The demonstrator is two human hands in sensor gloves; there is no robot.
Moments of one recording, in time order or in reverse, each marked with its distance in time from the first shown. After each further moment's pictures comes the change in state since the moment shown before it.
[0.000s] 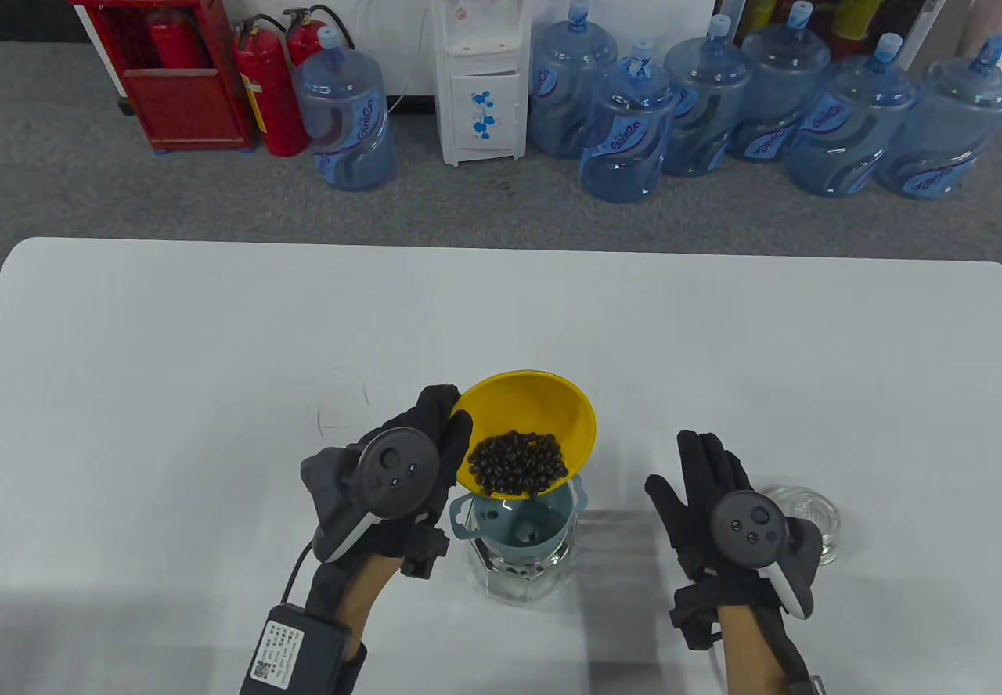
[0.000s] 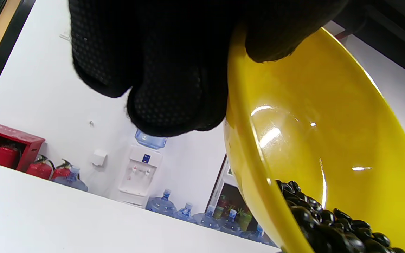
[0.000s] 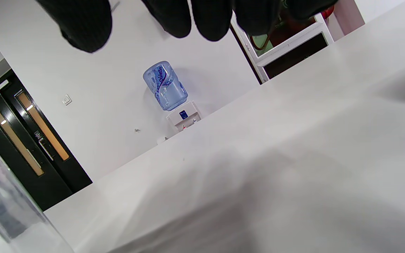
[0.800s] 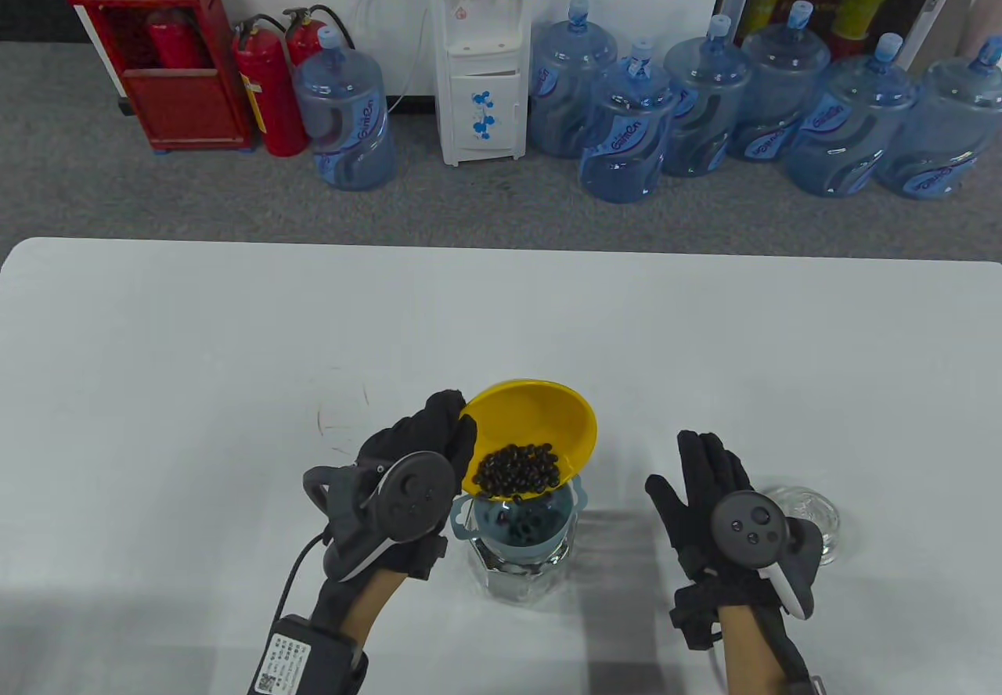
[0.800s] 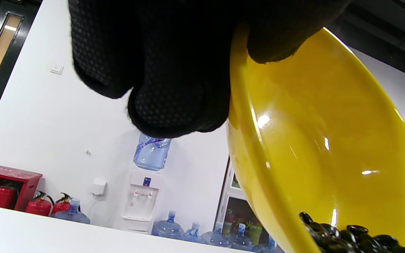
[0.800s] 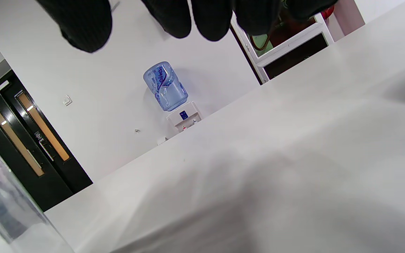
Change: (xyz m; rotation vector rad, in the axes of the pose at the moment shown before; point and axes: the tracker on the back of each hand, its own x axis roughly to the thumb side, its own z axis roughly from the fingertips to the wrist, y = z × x) left_hand 0.014 0.004 0.010 0.081 -0.046 -0.104; right_hand 0.000 0.000 0.000 -0.001 -0.001 -0.002
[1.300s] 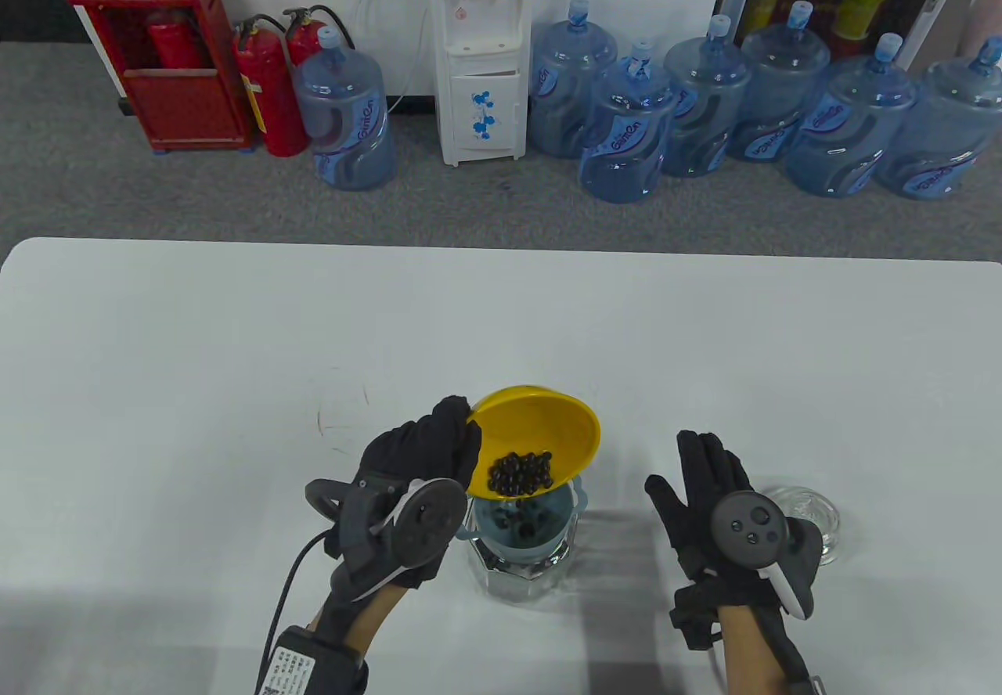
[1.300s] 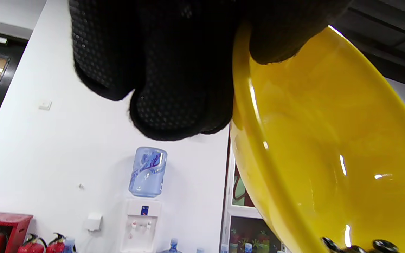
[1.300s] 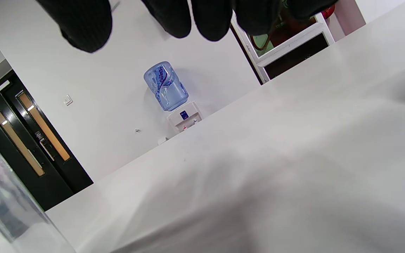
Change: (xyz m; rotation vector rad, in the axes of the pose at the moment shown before) left_hand 0.013 0.007 0.011 0.105 -0.065 -0.101; right_hand 0.000 0.000 0.000 0.000 -0.002 0.000
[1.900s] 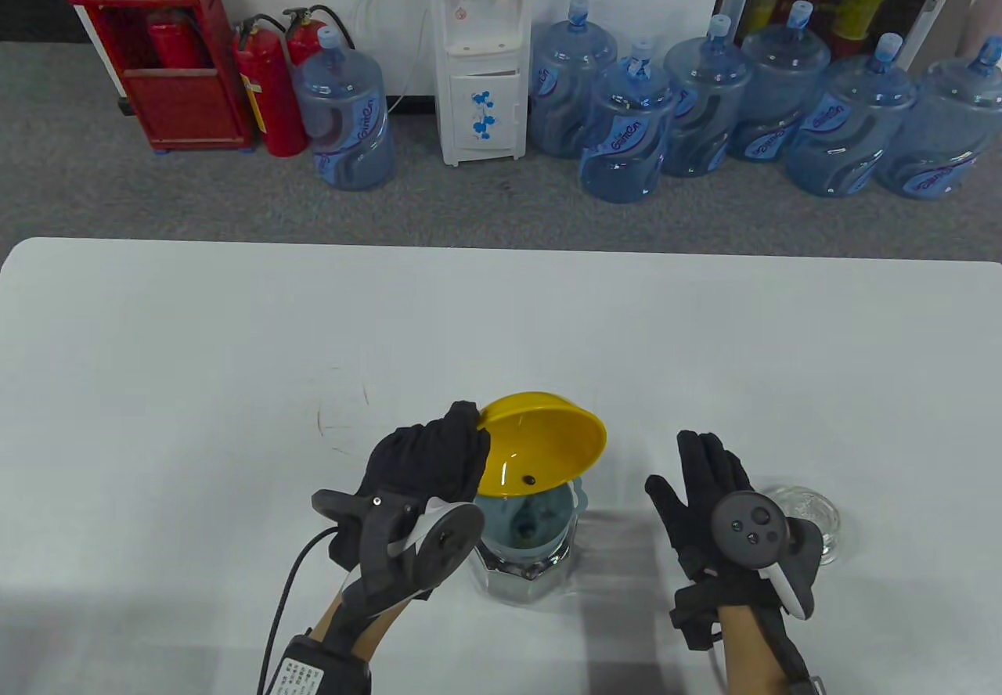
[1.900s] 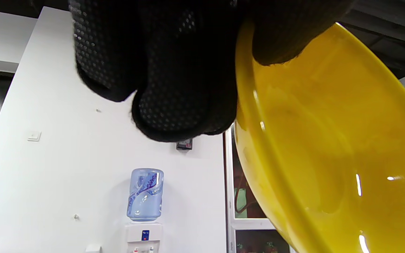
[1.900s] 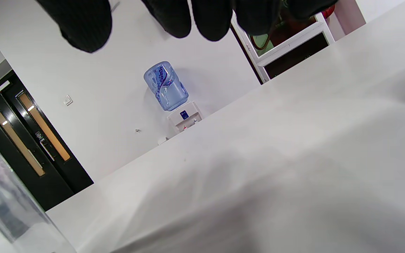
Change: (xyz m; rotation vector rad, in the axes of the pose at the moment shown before) left_hand 0.011 0.006 0.006 0.076 -0.056 -0.081; right_hand 0.000 0.000 0.000 0.001 0.000 -0.003
